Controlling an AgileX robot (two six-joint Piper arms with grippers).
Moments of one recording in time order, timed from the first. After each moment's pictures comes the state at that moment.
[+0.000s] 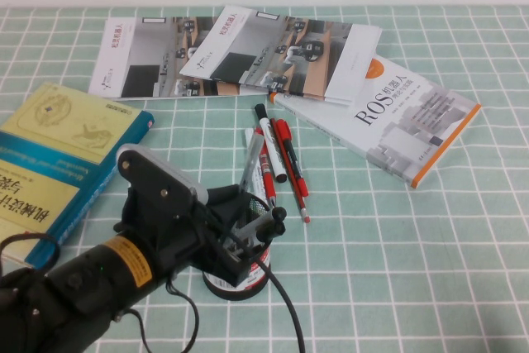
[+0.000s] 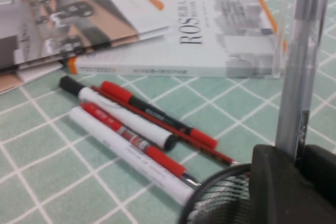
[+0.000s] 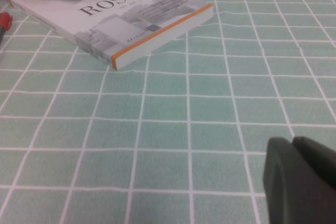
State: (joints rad) right arm 0.05 -0.01 0.03 0.02 0.35 -0.01; left arm -0.67 1.46 -0.46 0.20 -0.65 -0.11
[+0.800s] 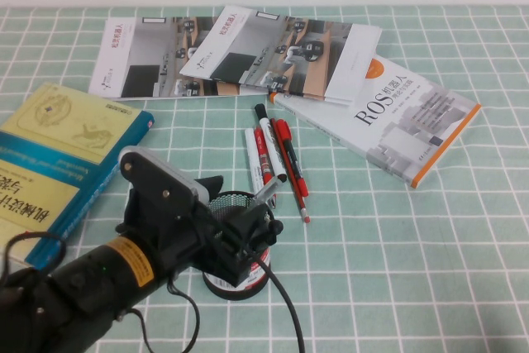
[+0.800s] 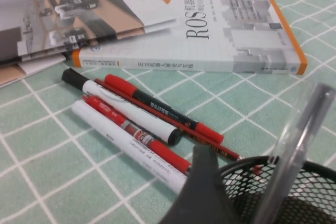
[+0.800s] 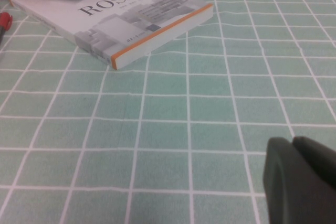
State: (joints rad) right arm 0.05 -0.01 0.03 0.02 0.35 -0.01; left arm -0.66 1.50 -0.46 0.19 -0.68 -0.11
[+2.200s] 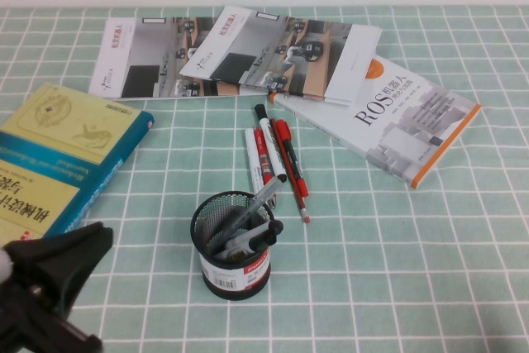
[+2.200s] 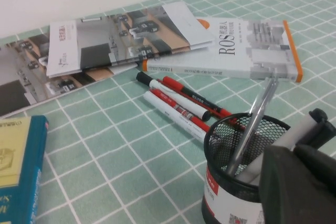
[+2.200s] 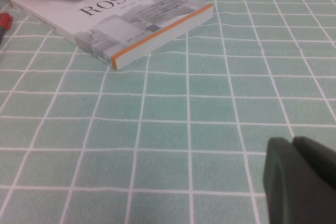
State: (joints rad) right arm 0.05 -0.01 0.03 0.02 0.35 -0.01; left arm -0.66 0.58 -0.35 0.22 0.11 -0.18
